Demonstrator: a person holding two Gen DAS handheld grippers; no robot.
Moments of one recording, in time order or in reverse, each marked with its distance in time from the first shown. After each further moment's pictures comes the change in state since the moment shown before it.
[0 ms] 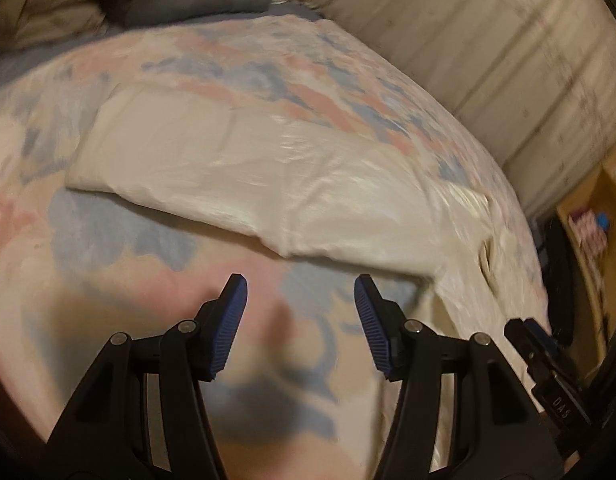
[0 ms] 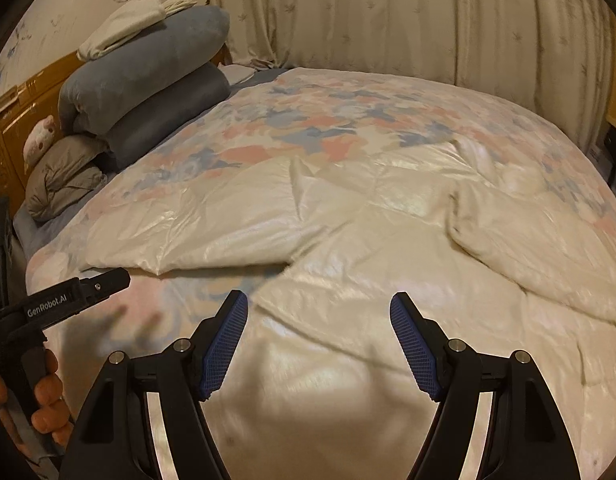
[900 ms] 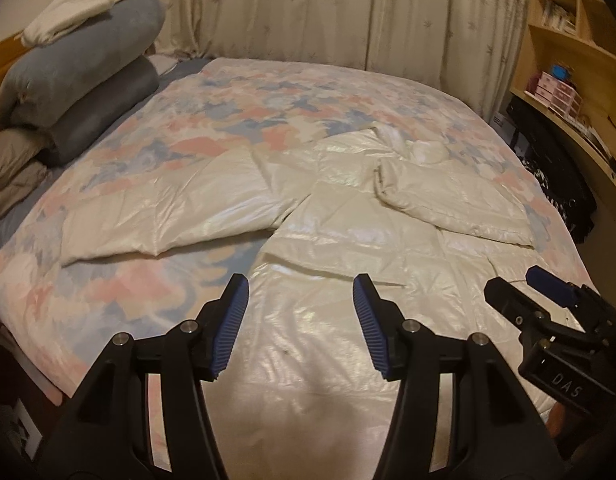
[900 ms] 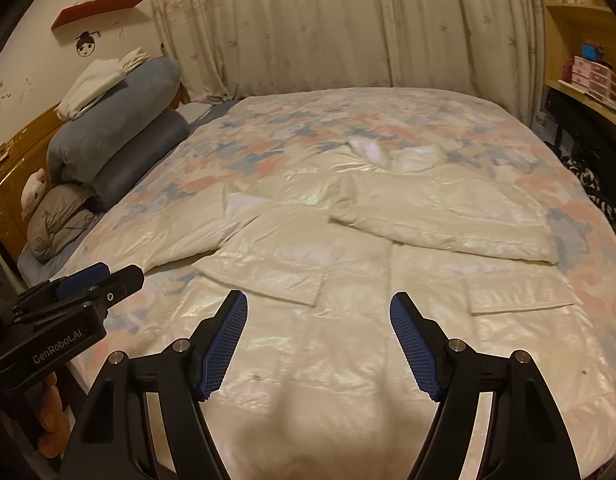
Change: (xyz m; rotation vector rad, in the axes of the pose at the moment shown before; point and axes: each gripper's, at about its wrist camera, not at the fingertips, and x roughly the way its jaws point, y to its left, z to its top) left arm -0.109 -0.230 -0.116 0.519 -0.053 0.069; right arm -0.188 -0.106 -0.084 0.174 -0.058 -0.043
